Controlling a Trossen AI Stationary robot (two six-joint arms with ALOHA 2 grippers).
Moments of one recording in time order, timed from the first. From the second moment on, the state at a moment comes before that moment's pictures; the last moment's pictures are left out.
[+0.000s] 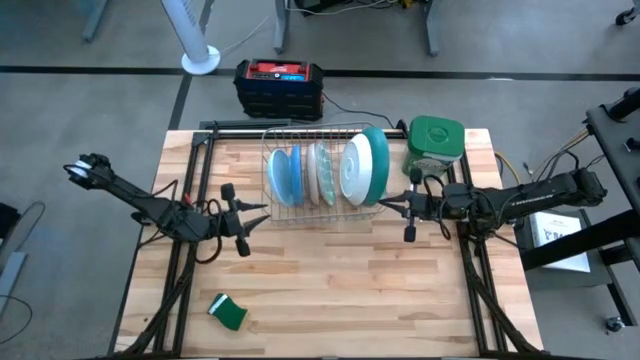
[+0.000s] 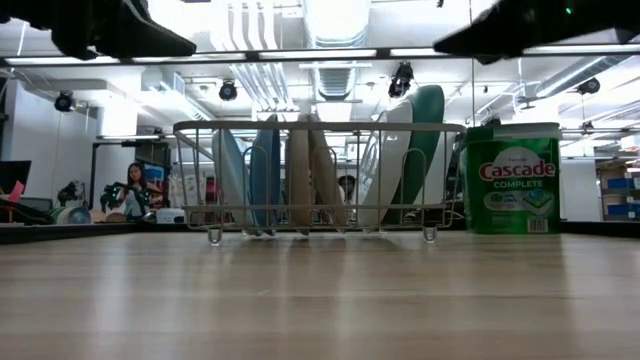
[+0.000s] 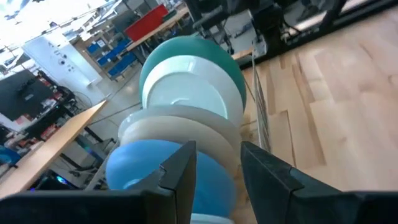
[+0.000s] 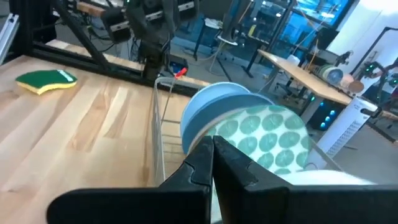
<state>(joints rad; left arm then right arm) -0.47 0.78 0.45 0.08 -0.83 0.33 0.13 0.81 0.43 0.23 0.28 -0.31</state>
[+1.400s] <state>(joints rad) 0.09 1.52 1.08 -0.03 -0.74 0.38 0.13 0.82 0.42 0.18 0.37 -0.22</state>
